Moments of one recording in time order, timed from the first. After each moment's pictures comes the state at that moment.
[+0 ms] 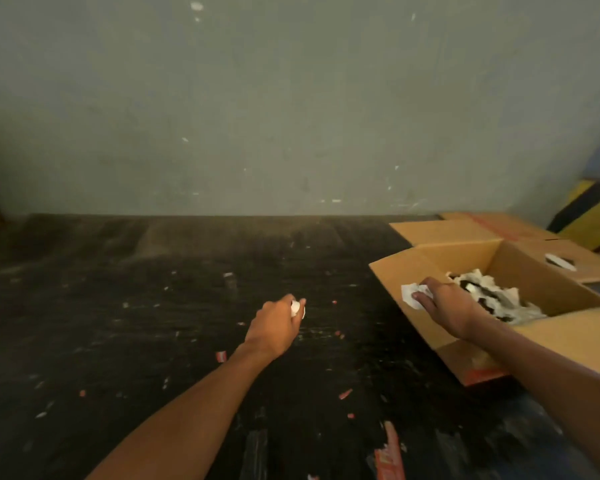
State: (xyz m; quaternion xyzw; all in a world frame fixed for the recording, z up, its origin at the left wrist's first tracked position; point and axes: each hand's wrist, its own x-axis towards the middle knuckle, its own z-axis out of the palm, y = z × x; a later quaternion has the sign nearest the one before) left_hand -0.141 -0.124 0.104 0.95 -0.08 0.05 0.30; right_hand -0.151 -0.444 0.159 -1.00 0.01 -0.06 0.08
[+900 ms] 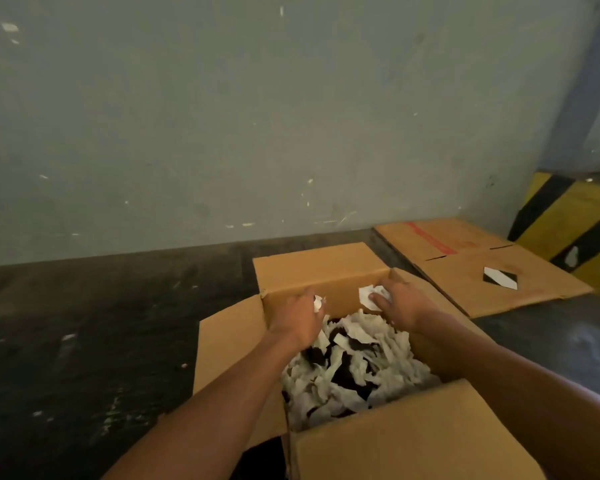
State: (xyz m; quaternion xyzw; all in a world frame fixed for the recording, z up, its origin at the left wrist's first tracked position) left_hand 0.015 -0.602 0.144 0.96 -0.13 0.03 0.24; right_hand 0.015 -0.824 0.155 -0.98 0.00 -0.03 0.18
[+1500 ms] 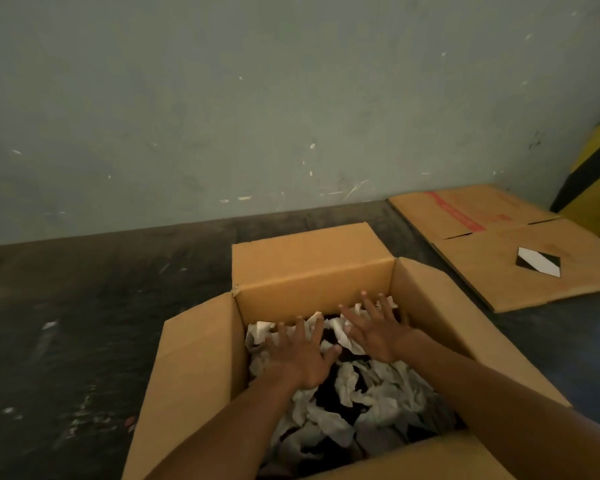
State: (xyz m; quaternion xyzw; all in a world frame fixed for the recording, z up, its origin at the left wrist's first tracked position) left_hand 0.062 -0.656 0.043 0.97 -0.07 -0.21 0.08; right_hand 0.090 -0.841 0.051 -0.98 -0.08 0.19 0.03
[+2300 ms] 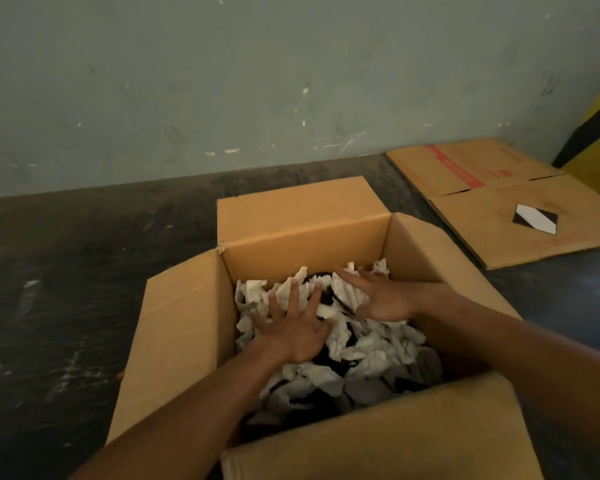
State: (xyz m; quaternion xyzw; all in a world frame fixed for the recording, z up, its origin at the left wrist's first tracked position) left_hand 0.045 -0.658 0.036 0.96 -0.08 -0.26 0.09; right_hand 0.087 -0.863 0.079 -0.92 -0.14 0.34 0.13
